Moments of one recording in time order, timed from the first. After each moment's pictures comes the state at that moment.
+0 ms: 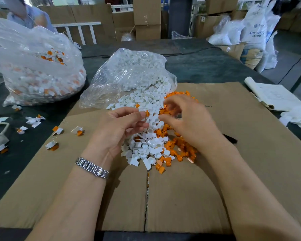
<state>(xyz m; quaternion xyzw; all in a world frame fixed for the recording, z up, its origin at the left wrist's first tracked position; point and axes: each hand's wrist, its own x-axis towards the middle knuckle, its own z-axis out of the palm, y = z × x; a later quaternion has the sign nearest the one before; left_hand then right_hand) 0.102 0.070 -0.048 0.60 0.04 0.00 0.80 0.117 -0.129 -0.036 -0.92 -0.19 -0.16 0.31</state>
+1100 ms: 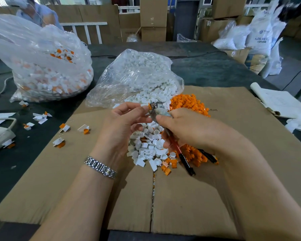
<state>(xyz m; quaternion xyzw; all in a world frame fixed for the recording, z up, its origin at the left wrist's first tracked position) 0.096 0.070 -0.043 0.58 0.02 0.06 0.81 0.096 -0.103 0.004 -0.87 -0.13 0.19 0.43</state>
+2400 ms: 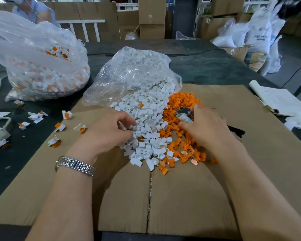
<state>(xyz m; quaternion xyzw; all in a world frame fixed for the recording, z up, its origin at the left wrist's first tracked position) 0.090 0.104 -0.038 0.93 0.03 0.01 0.37 0.130 -0.139 -0.043 -0.99 -0.01 -0.05 0.14</state>
